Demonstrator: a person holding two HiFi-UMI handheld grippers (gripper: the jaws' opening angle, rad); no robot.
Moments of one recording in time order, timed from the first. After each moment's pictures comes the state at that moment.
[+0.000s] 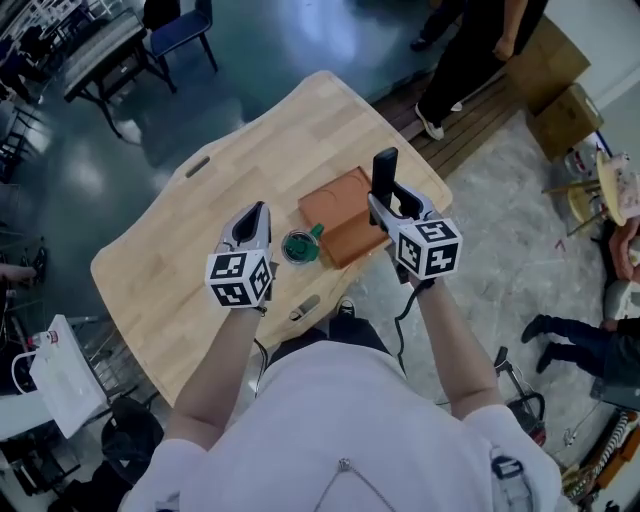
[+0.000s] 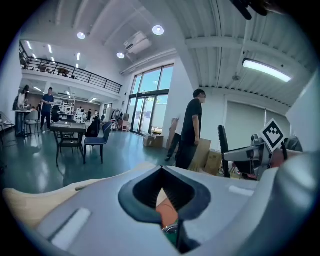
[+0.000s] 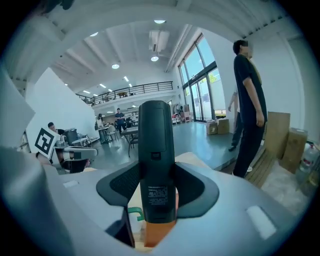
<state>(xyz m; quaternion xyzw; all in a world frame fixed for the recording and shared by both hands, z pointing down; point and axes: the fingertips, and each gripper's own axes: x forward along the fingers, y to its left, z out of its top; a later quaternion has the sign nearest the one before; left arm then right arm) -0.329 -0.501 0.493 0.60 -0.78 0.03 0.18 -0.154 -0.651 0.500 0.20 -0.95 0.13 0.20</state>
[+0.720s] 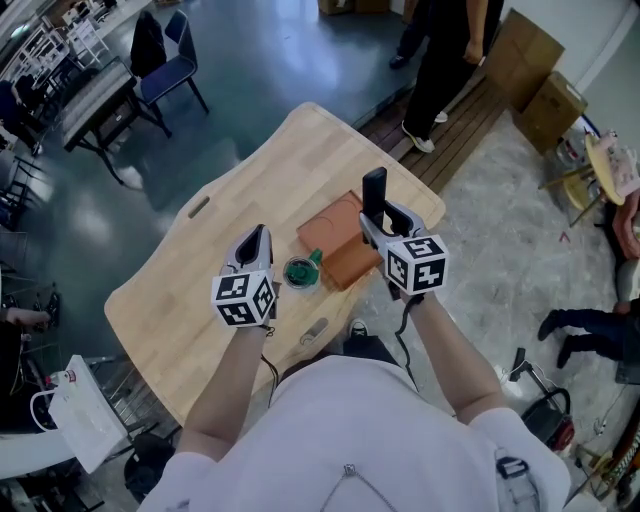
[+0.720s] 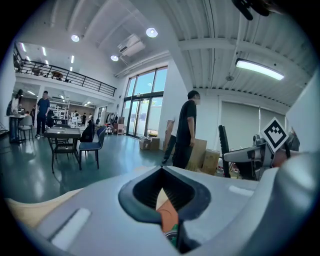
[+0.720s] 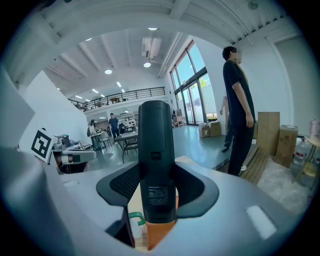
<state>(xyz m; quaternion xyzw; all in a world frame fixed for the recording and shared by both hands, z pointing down) -0.316 -0.513 0.470 0.62 -0.76 0.04 0.16 -0.138 -0.645 0.481 0.24 -0.94 0.14 0.17</state>
